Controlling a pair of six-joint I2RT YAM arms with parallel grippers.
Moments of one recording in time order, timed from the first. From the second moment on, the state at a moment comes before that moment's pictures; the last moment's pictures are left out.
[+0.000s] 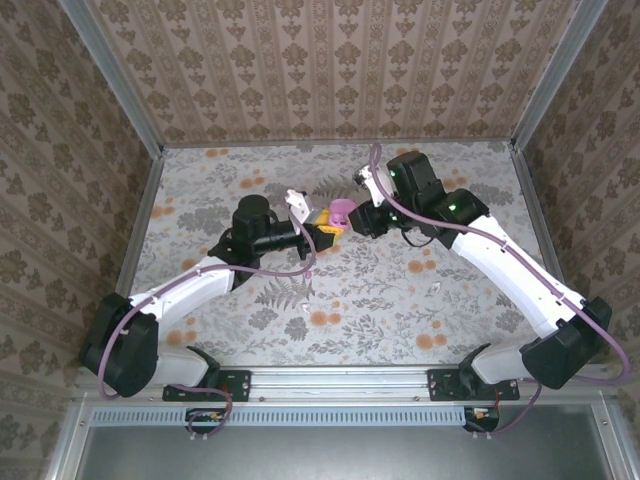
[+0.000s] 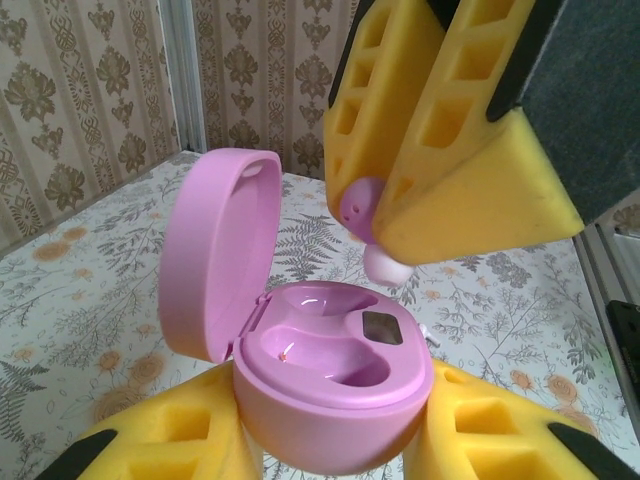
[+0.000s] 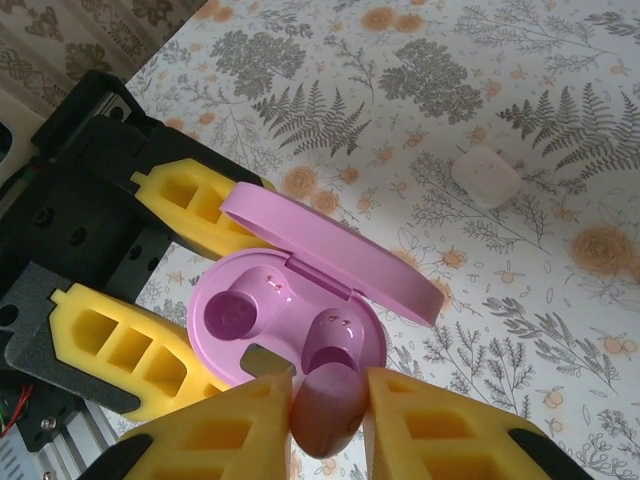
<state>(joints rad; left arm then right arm) -0.63 1.33 0.78 0.37 0.70 0.05 0.56 1.38 1.41 -0.77 -0.28 0.08</state>
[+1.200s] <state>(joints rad) -0.63 1.33 0.78 0.36 0.71 0.05 0.58 1.43 1.43 -0.78 -0.23 0.00</state>
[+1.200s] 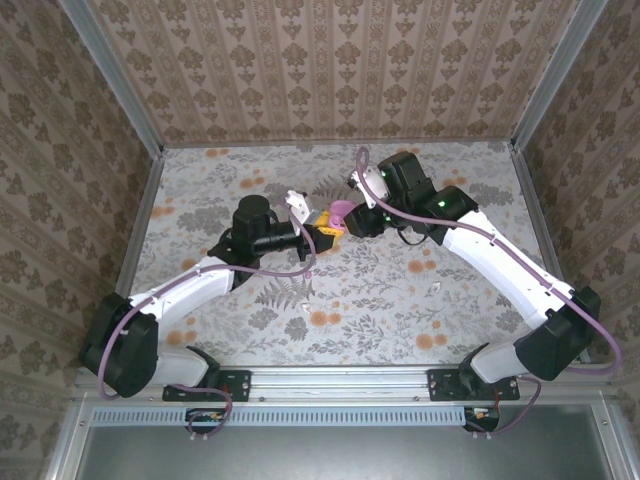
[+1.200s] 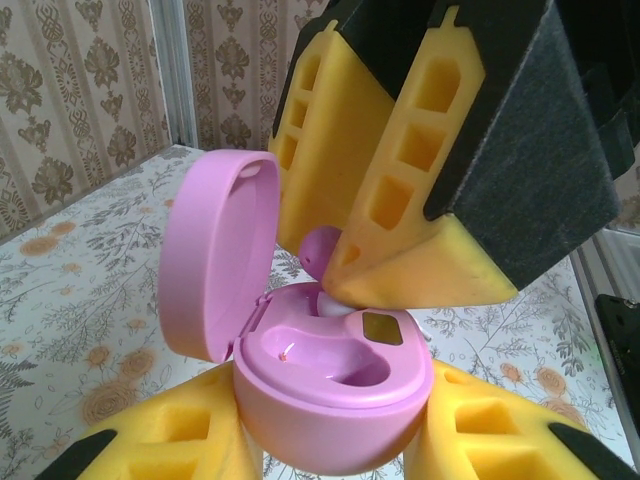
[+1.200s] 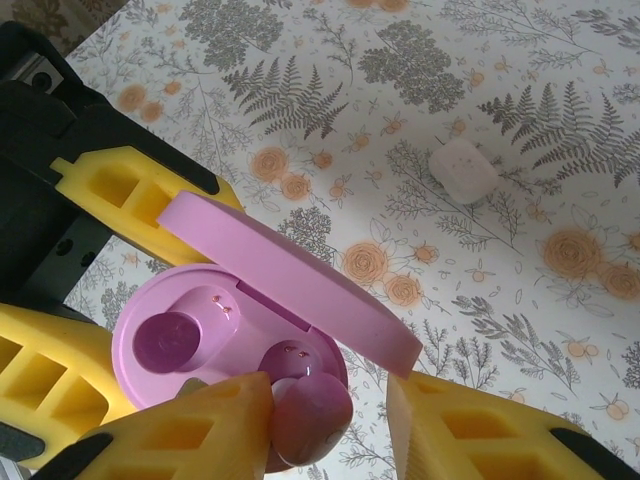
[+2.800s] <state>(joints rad) -0.63 1.21 0.73 0.40 0.52 0.05 0.31 1.30 1.25 -0.57 -0.31 0.37</state>
